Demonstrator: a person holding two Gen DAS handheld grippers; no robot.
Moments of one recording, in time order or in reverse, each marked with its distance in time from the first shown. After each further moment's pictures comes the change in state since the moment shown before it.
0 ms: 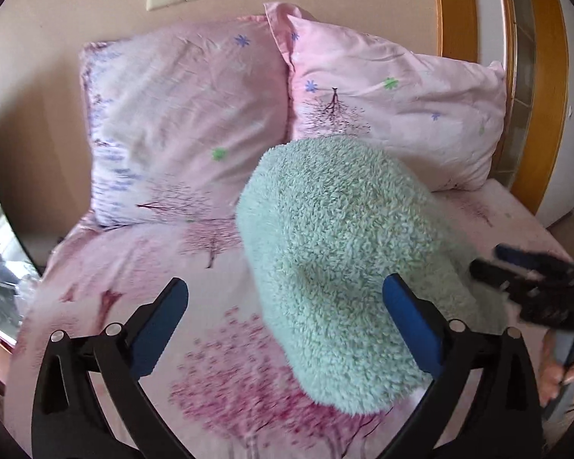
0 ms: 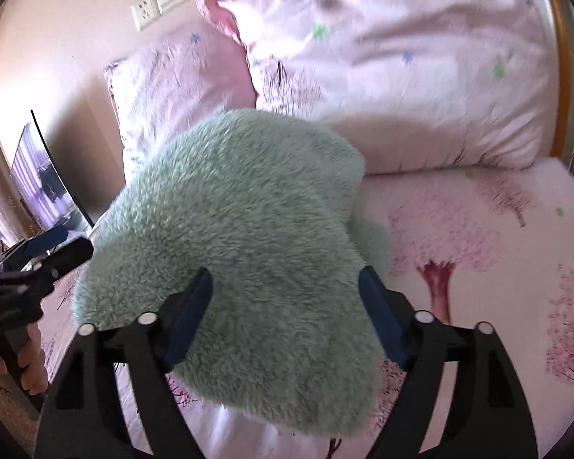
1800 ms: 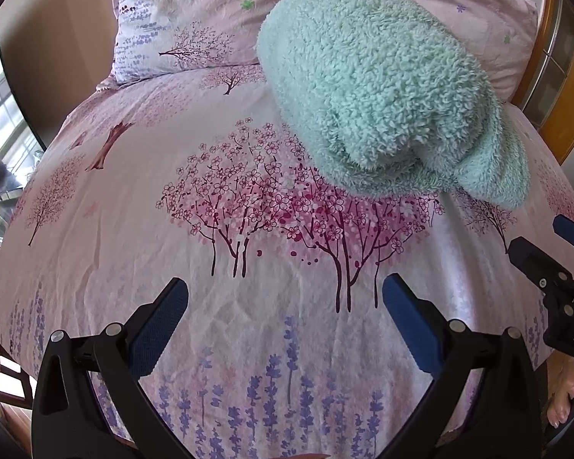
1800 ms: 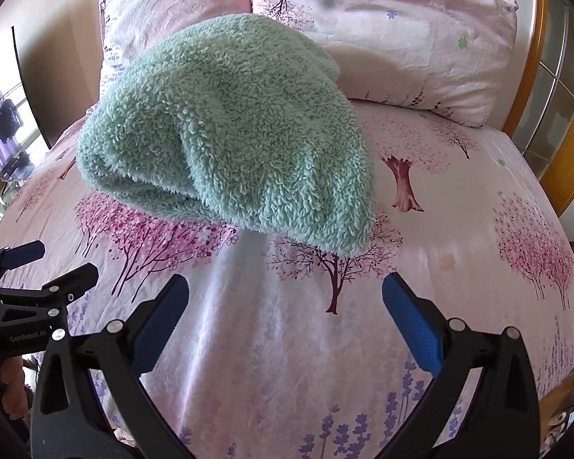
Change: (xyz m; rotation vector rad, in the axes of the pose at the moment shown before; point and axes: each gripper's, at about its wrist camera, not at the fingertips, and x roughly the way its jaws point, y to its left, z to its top) left arm -0.008 -0.009 -0.108 -0.101 0.387 0.051; right arm -0.029 0.044 -0.086 -0.107 0.224 -0.241
